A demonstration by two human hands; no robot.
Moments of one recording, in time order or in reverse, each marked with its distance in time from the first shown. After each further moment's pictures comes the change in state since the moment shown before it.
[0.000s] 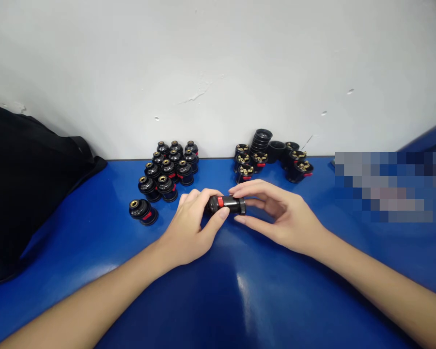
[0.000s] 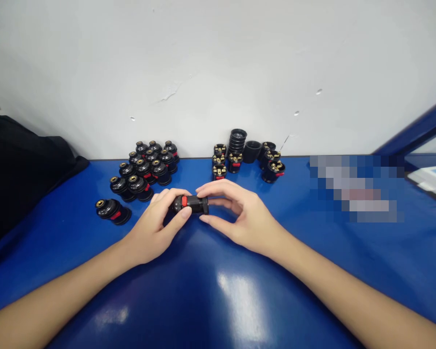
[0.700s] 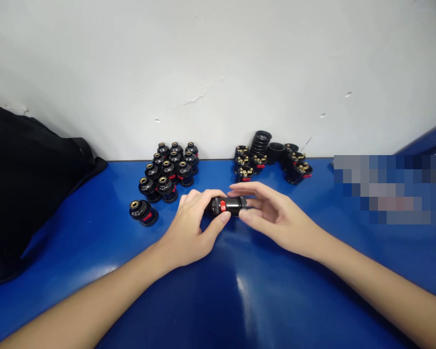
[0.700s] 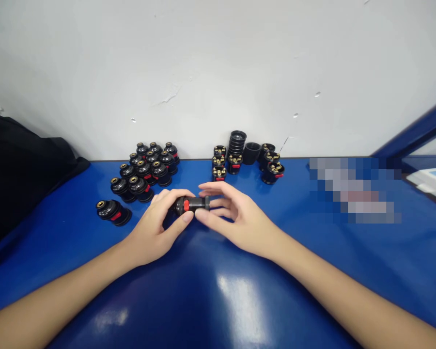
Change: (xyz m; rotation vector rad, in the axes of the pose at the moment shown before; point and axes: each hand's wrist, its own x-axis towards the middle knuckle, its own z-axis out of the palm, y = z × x) left_hand -0.001 0.000 0.000 -0.021 0.024 0.046; right_hand 0.002 -0.004 0.001 0.019 -0.020 0.210
